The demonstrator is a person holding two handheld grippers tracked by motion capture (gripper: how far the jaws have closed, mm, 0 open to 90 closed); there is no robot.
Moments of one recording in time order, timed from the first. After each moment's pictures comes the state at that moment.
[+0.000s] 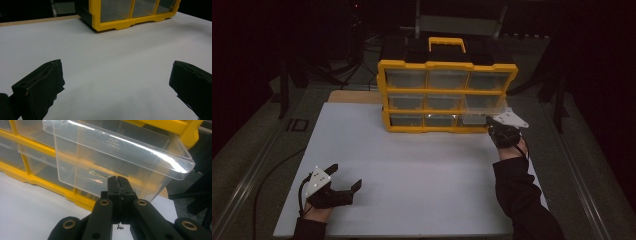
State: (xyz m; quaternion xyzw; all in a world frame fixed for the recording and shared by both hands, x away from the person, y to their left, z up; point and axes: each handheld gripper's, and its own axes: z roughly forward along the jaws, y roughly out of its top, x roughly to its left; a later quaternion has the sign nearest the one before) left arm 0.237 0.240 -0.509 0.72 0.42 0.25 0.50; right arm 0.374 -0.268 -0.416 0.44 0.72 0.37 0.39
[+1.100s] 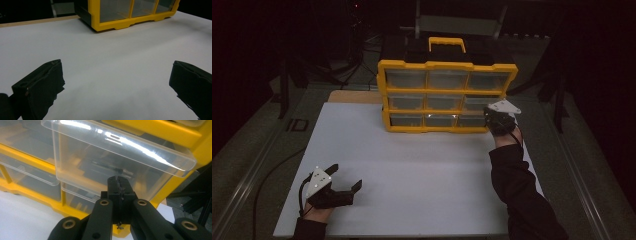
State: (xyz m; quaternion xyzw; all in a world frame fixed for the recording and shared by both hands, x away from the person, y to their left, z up) left arm 0.237 0.239 -0.508 0.72 0.42 0.25 0.50; right arm 0.413 -0.263 -0.415 0.45 0.72 0.35 0.39
